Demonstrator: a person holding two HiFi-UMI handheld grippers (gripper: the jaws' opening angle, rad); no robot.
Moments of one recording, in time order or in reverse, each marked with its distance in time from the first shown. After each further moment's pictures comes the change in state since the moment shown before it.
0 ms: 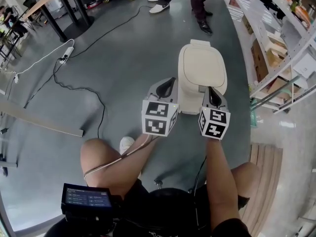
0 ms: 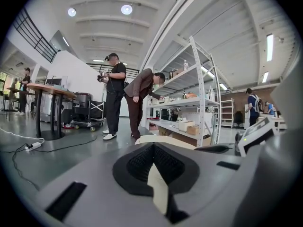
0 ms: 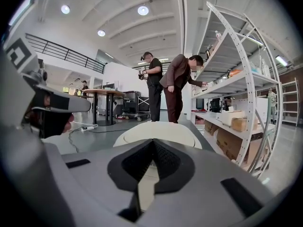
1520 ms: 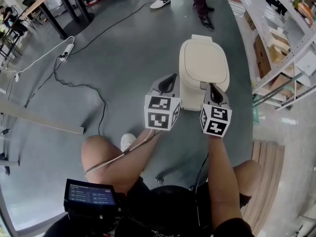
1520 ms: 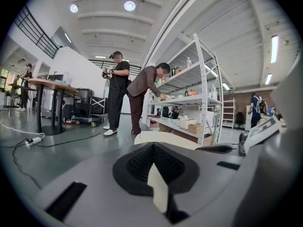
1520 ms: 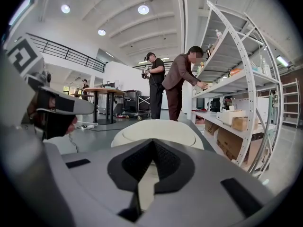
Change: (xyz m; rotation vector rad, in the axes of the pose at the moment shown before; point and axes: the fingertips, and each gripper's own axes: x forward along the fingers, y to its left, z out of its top) left arm 0.010 0.003 -0.013 -0.030 0.038 0.012; right arm 0.003 0.002 -0.008 -0.013 0.009 0.005
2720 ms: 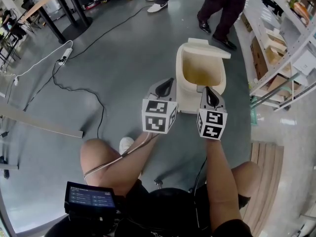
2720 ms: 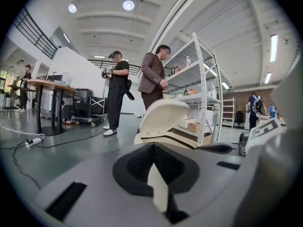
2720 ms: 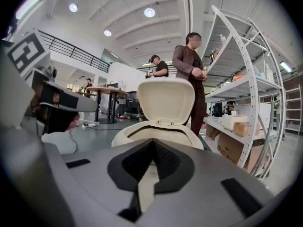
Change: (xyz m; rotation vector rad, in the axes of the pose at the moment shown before) left arm 0.000 -0.001 -0.004 0.010 0.004 -0.005; right arm -0.001 0.003 -0.002 -0.051 -0.036 0.012
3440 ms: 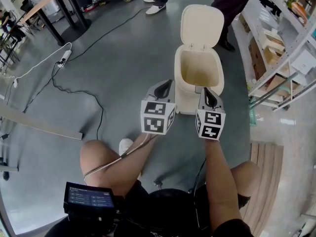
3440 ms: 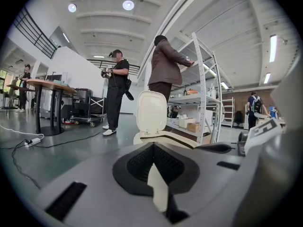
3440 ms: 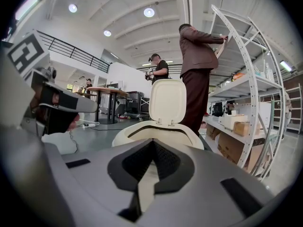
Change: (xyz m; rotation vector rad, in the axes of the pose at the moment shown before) left arm 0.001 -0.001 -0.001 0.001 0.001 -0.008; right arm 0.001 0.000 0.000 0.003 0.002 0.003
